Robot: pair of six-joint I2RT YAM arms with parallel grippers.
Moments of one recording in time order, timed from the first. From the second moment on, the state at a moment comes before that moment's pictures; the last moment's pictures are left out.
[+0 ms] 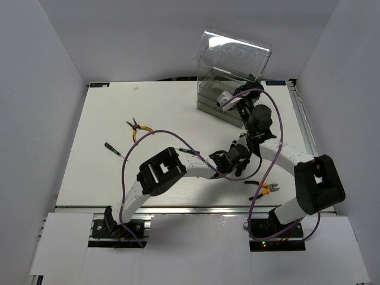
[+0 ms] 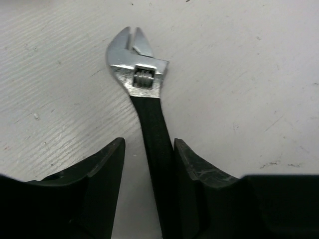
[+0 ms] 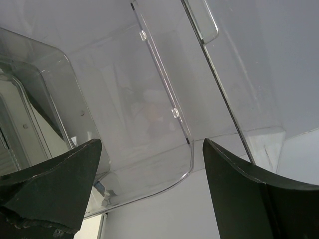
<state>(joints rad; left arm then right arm) -1.12 2.29 1.52 0.23 -0.34 -0.31 0.42 1.49 0.85 0.87 0.09 -1.21</state>
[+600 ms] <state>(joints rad) -1.15 2.18 1.40 0.16 -0.39 -0.31 0.42 1.49 0.85 0.87 0.09 -1.21</state>
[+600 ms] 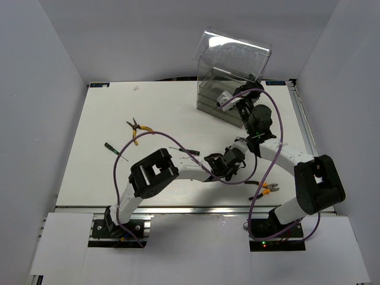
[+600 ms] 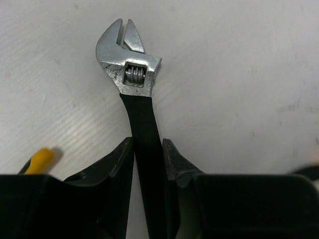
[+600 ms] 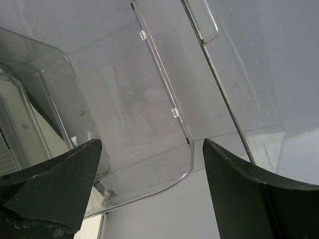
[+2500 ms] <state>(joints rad) -0.99 2.09 1.38 0.00 0.02 -0.29 0.42 1.49 0.83 0.86 0.12 -1.20</state>
